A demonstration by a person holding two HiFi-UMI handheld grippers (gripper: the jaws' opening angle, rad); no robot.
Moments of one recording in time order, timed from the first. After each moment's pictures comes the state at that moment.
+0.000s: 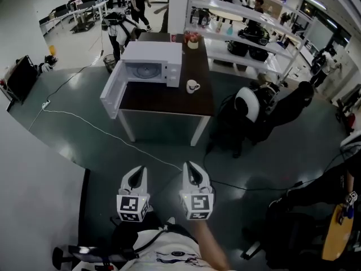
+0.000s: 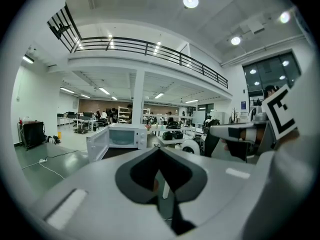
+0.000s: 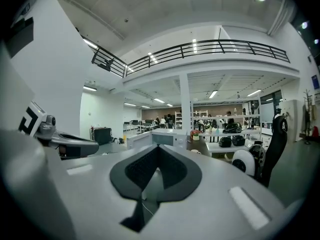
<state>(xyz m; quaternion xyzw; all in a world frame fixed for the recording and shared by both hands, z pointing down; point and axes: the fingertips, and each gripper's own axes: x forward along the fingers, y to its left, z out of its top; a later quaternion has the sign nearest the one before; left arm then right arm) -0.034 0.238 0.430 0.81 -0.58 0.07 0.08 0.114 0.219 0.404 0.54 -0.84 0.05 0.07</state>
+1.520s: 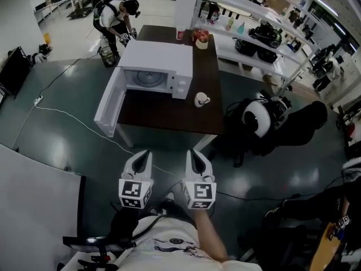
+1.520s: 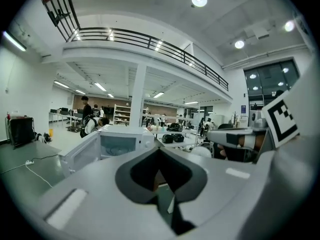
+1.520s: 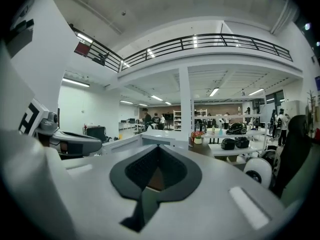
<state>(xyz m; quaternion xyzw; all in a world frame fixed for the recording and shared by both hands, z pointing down) -0.060 0.022 0.427 0.82 -0.56 0.05 0.10 0.080 0.010 0.409 0.55 -0.83 0.05 0.08</state>
